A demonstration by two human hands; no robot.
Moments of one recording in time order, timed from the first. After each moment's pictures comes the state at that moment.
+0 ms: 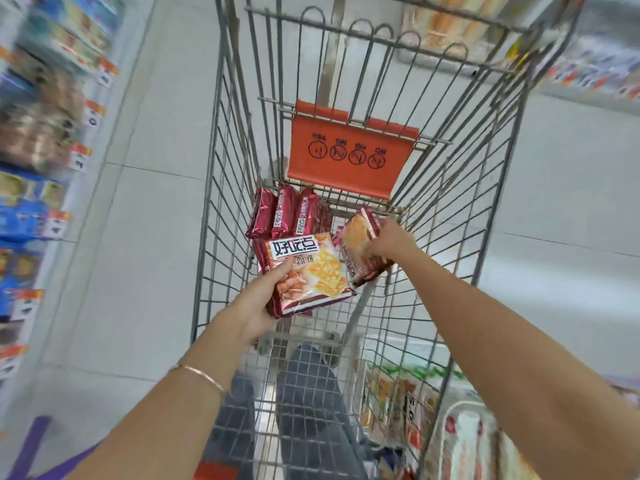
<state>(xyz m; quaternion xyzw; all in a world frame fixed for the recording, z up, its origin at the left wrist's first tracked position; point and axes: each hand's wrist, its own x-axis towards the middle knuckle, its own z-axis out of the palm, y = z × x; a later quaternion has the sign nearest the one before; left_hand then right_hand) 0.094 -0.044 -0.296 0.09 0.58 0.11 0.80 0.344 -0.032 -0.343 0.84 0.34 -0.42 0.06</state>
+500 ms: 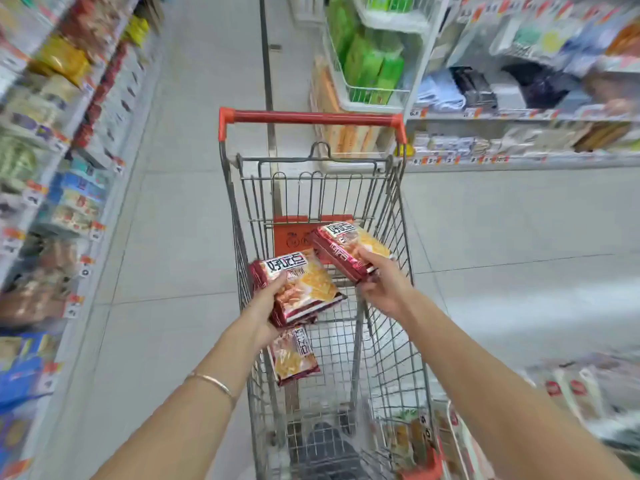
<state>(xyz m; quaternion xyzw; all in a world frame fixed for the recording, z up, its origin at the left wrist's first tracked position) 0.079 -0.005 -0.138 0.21 0.53 0.12 0.81 0.275 -0.097 -0.119 0.59 -0.02 -0.54 -0.59</state>
